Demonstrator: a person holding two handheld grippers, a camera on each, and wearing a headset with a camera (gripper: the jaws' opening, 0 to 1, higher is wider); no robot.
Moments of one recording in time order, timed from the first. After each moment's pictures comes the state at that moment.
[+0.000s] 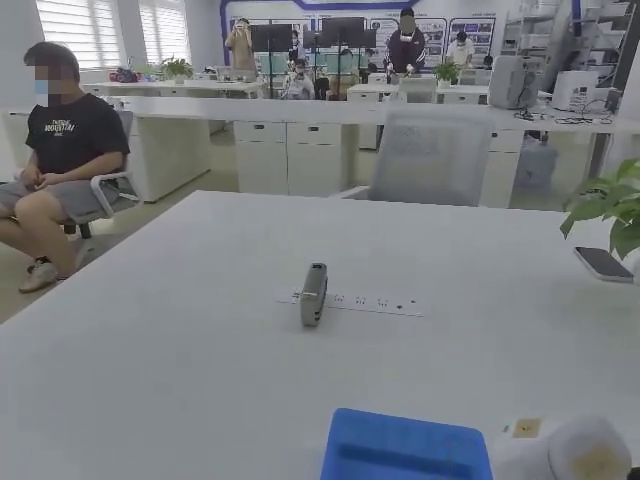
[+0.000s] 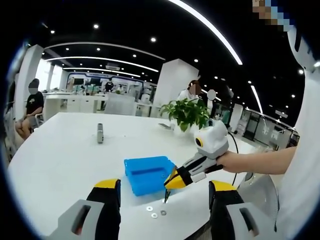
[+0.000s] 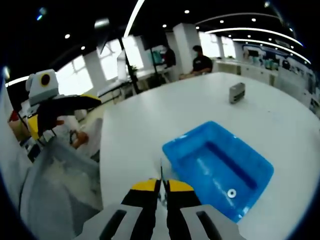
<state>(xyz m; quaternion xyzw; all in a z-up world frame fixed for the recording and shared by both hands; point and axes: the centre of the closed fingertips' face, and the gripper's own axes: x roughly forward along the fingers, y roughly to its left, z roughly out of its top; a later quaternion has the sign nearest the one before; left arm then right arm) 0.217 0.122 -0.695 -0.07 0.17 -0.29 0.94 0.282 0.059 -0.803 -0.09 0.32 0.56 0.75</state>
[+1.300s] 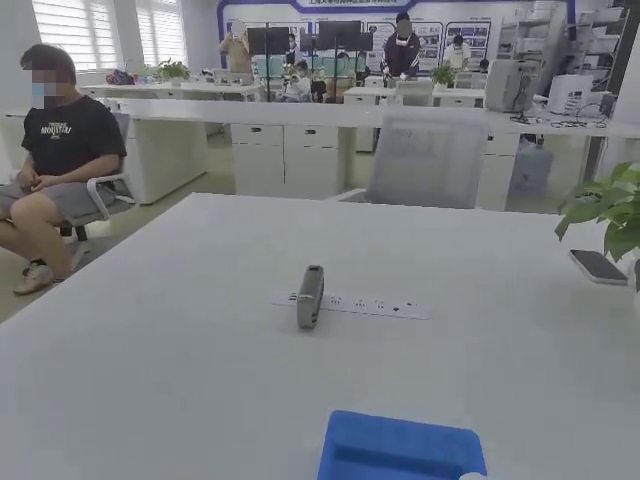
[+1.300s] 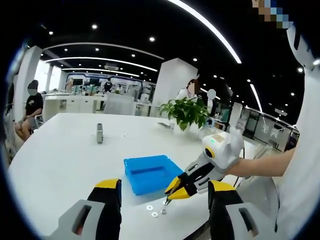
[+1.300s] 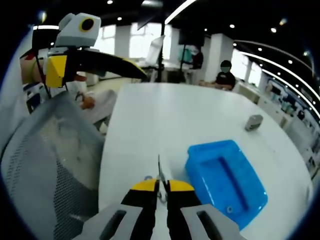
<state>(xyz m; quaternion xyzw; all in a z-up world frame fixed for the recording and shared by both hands) 0.215 0.120 -0.695 -0.06 0.17 -0.29 0.94 0.248 0.072 -0.807 -0.25 0.24 0.60 0.72</state>
